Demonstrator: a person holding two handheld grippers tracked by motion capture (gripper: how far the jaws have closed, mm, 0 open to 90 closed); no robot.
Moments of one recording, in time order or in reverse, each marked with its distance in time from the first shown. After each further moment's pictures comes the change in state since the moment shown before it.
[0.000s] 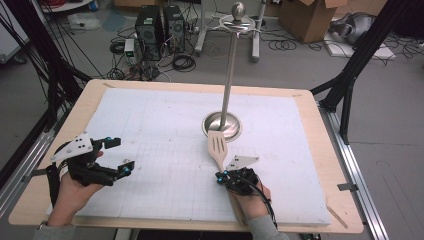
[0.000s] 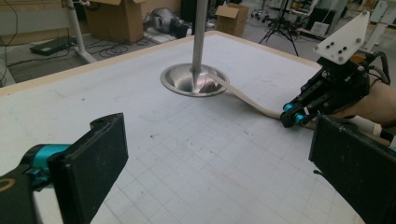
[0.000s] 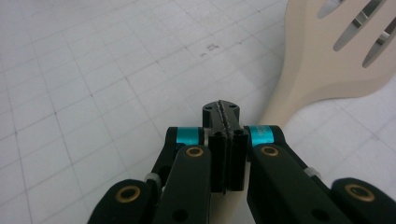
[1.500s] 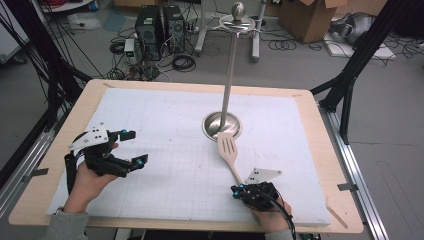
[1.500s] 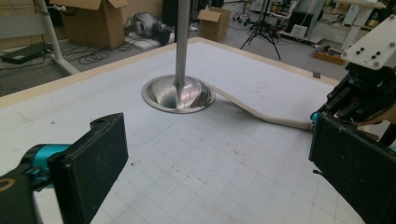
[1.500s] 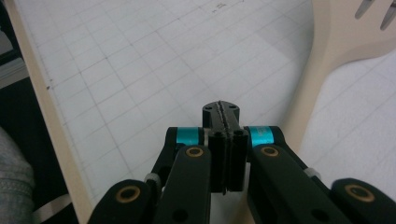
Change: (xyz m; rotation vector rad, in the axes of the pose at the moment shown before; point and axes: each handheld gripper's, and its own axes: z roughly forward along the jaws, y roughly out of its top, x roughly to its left) left arm 0.003 0.014 0.033 -0.016 -0.075 0.014; right arm 0.013 -0.030 -0.054 0.022 0.008 0.058
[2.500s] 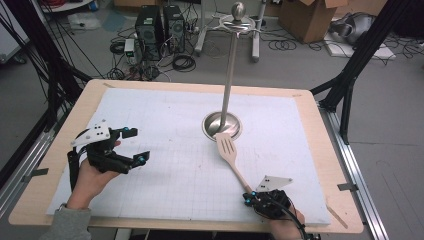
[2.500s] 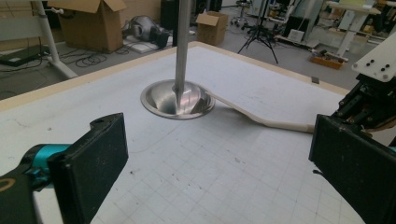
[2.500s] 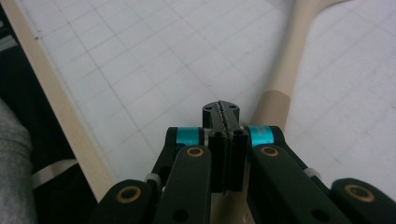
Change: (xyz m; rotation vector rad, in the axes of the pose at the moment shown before) left arm 0.005 0.002 0.005 -0.014 -0.010 -0.007; right arm -0.004 -0.024 -0.022 0.067 -0.051 0.014
